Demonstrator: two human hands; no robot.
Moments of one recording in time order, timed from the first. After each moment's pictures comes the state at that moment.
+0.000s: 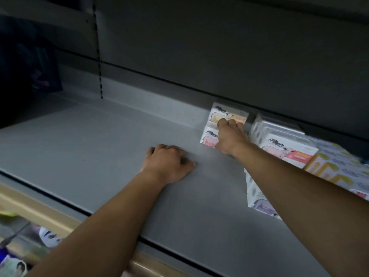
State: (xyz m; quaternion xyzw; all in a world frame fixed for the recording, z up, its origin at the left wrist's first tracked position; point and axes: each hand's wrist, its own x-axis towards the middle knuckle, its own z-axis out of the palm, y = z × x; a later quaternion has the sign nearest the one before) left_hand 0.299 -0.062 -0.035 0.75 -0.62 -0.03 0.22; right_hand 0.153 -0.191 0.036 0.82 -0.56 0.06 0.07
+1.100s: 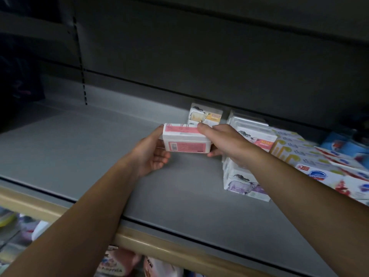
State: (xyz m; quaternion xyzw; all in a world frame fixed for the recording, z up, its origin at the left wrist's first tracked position) left_hand 0.292 -0.036 0.009 0.55 -0.32 -0.54 0.55; right_hand 0.095 -0.101 0.071 0.76 -0.48 0.24 -0.36
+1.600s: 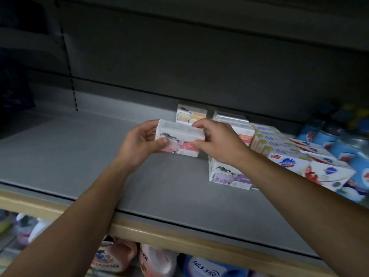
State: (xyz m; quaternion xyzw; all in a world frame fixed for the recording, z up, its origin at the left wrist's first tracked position) left_hand 0.269 -0.007 0.025 0.37 -0.54 -0.36 0.66; right_hand 0.057 -0.064 0.081 0.88 -0.38 0.27 -0.10
